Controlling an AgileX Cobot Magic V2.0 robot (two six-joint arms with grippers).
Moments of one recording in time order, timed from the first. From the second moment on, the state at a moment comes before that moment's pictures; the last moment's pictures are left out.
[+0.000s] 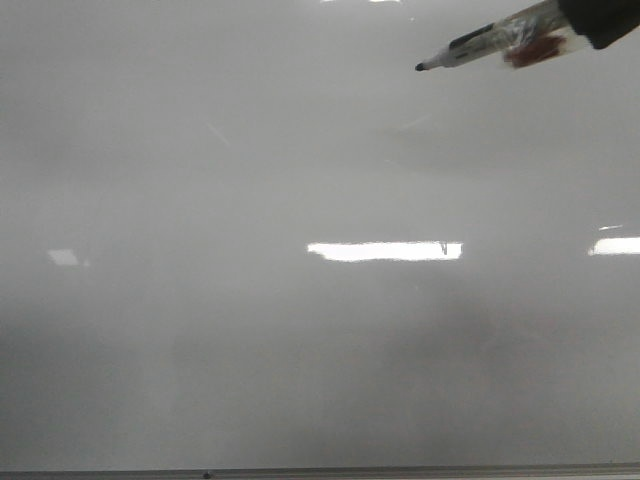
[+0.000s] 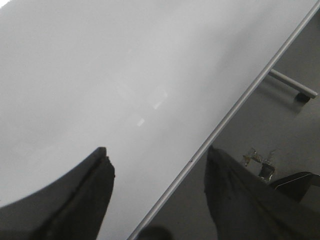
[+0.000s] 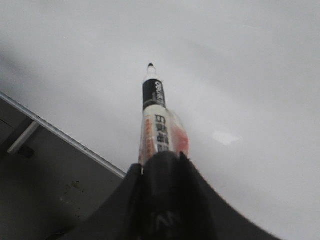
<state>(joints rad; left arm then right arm) -0.51 0.95 -1.01 -0.19 0.90 0.46 0.40 1.00 -0.89 0.27 0.64 -0.21</state>
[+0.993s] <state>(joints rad) -0.51 0.96 -1.01 -0.20 0.90 0.46 0.29 1.35 -1.08 0.31 0.56 -0.21</state>
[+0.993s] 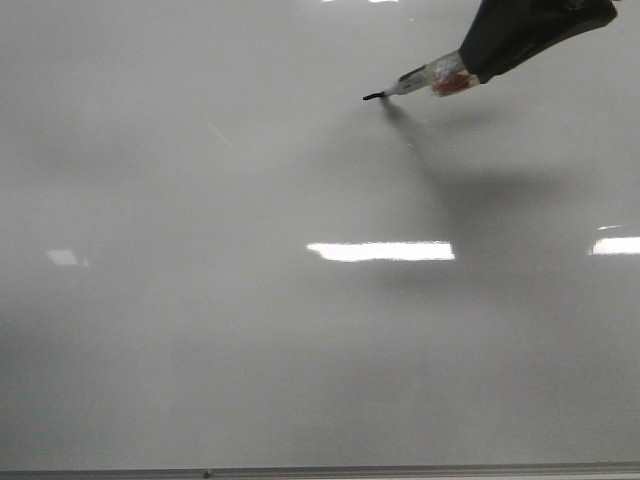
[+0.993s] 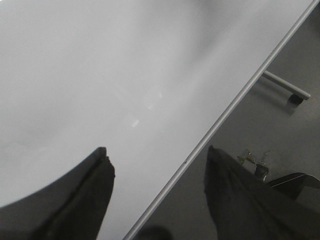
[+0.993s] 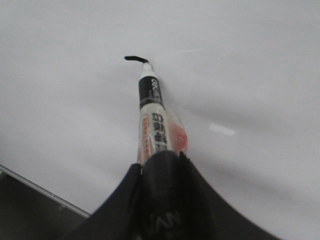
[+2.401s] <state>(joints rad) -0.77 1.18 -1.07 -0.48 0.93 0.89 0.66 1.08 -1.07 0.29 1.07 -0.72</state>
